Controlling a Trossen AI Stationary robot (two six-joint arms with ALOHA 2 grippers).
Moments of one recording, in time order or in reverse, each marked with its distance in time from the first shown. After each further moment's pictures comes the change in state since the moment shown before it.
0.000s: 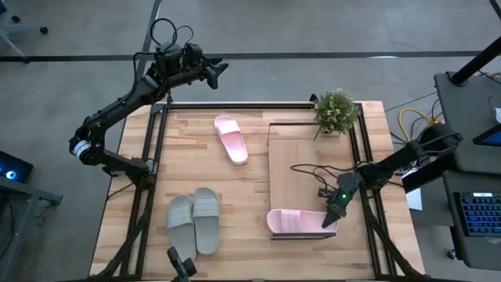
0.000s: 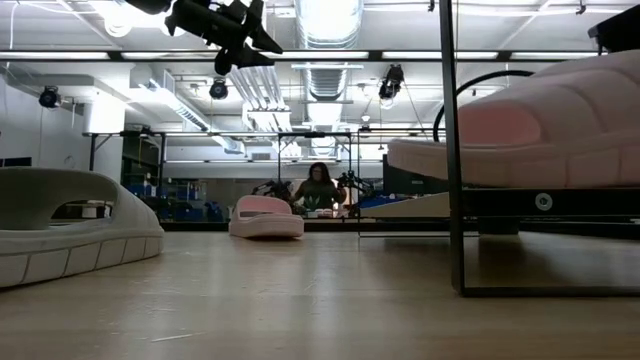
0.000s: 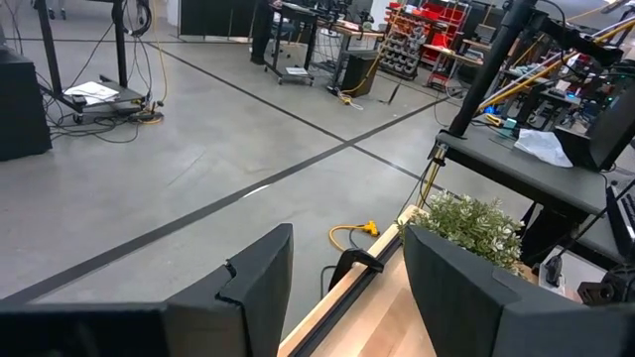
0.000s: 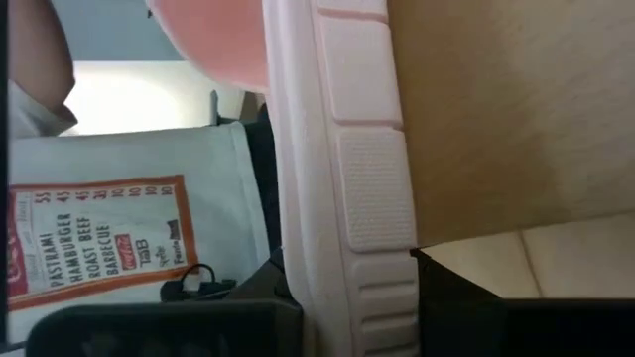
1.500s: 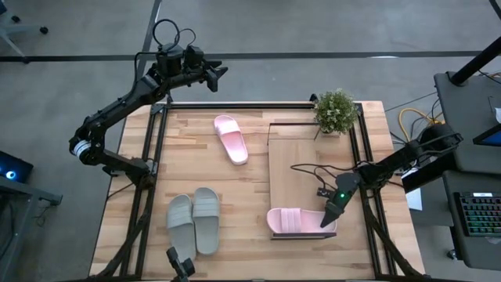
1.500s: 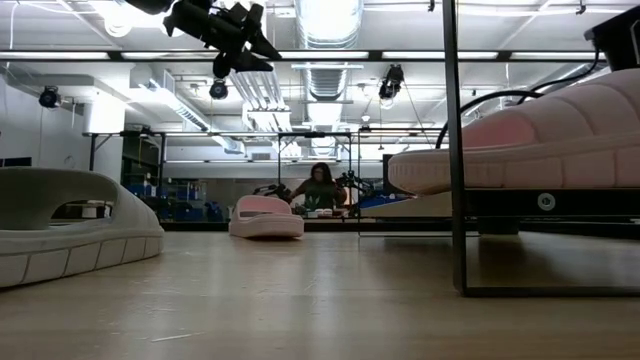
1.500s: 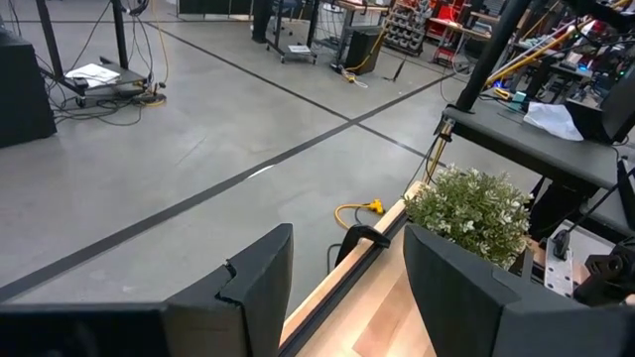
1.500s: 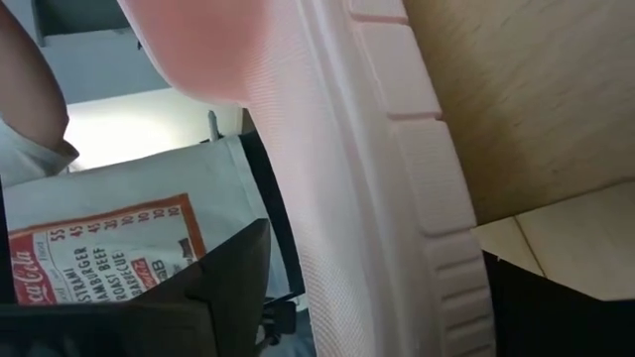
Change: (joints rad) left arm 0.000 0.000 0.000 -0.063 0.001 0.034; right arm 0.000 0.006 0.010 -0.054 0.006 0.129
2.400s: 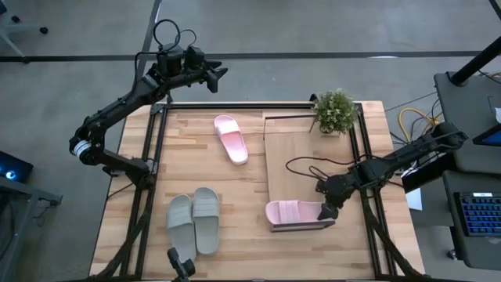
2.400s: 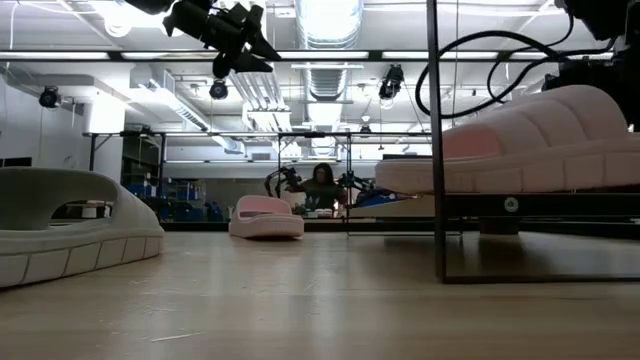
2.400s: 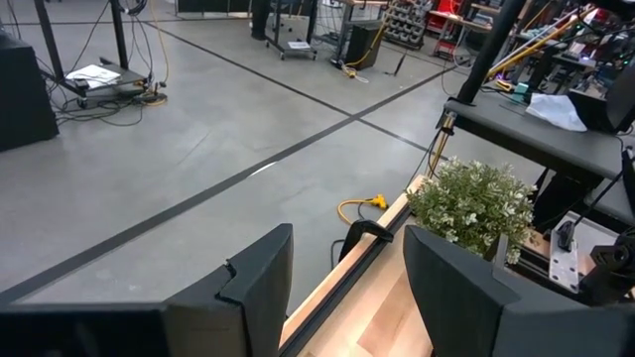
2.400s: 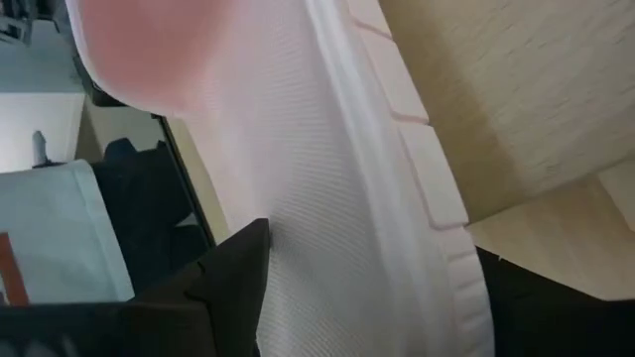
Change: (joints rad) left arm 0.000 0.000 0.000 -0.011 0.001 0.024; right arm 0.007 -0.152 0.314 -0.848 0.213 -0.329
